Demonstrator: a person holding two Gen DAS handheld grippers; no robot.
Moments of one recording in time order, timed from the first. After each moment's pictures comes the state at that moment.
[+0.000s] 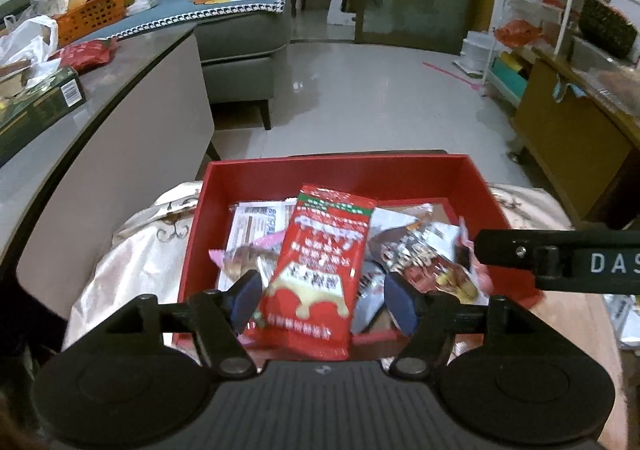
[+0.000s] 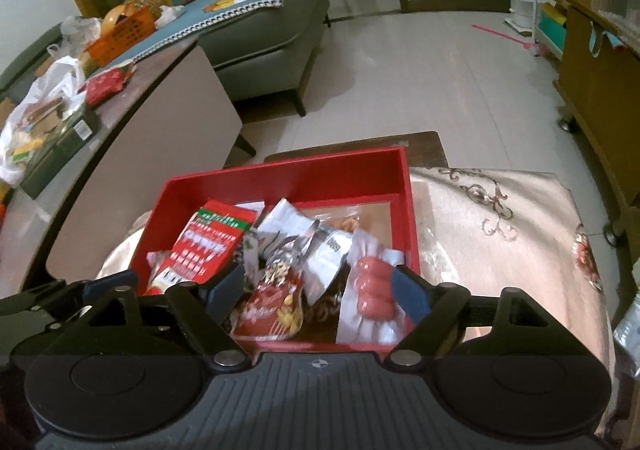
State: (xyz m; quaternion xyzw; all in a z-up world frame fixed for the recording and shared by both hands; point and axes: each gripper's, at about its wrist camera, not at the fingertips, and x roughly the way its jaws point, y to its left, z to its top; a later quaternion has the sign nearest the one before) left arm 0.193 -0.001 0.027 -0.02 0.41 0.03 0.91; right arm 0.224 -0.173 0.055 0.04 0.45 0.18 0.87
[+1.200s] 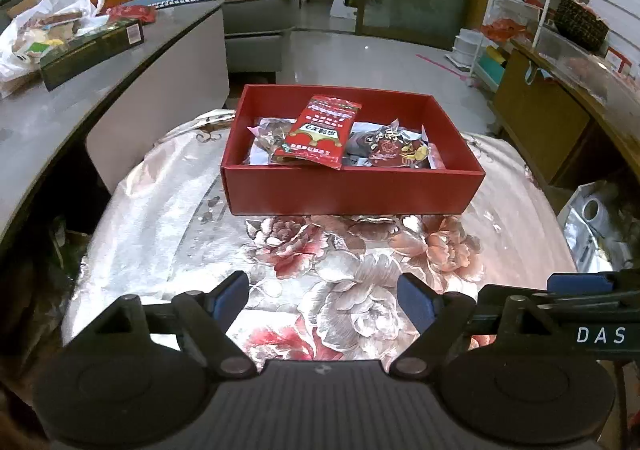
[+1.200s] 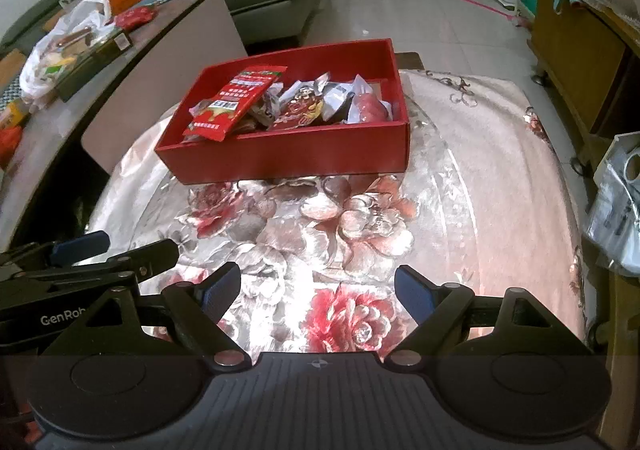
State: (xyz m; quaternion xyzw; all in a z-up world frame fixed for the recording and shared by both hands) left arm 0.042 -0.001 0.030 -0.04 0.42 0.03 0.91; right arm 0.066 -0.192 0.048 0.01 0.49 0.17 0.86
